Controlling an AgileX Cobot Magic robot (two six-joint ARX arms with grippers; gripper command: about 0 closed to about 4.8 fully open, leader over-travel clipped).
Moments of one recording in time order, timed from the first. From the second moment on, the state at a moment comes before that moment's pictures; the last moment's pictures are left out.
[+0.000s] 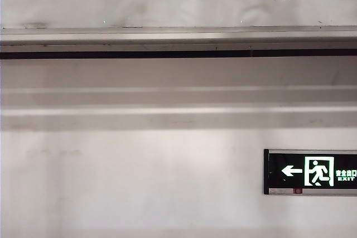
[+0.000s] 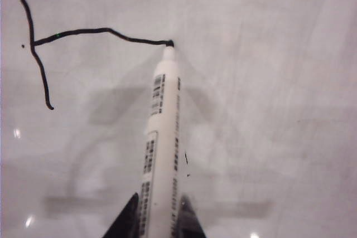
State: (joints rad) left arm -0.67 1.28 1.77 -0.49 -0.09 0.12; right arm 0.36 1.57 2.01 -0.36 0.37 -0.08
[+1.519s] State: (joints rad) left arm -0.66 1.27 1.77 -0.50 -0.08 0.12; right arm 0.22 1.57 2.01 -0.24 0.07 -0.07
